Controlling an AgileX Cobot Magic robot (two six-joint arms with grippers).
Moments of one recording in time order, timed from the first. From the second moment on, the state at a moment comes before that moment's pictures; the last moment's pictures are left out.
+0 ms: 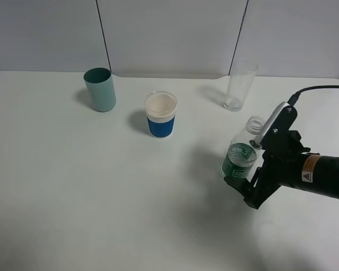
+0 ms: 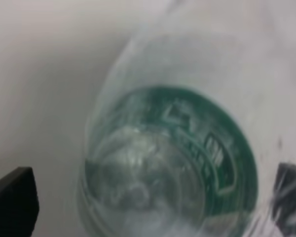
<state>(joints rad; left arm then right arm) 0.13 0.13 -0.52 -0.12 1.06 0.20 0.33 1.58 -0.19 -0.37 -0.66 -0.29</state>
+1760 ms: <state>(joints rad) 0.13 0.13 -0.52 -0.12 1.06 0.20 0.33 1.58 -0.20 -0.15 -0.76 -0.19</state>
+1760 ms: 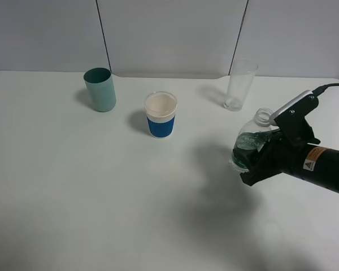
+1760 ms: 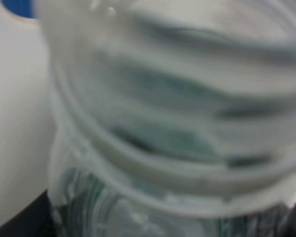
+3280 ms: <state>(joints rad) 0.13 0.13 -0.52 -0.12 1.06 0.20 0.33 1.58 -0.83 -0.73 0.21 0.23</state>
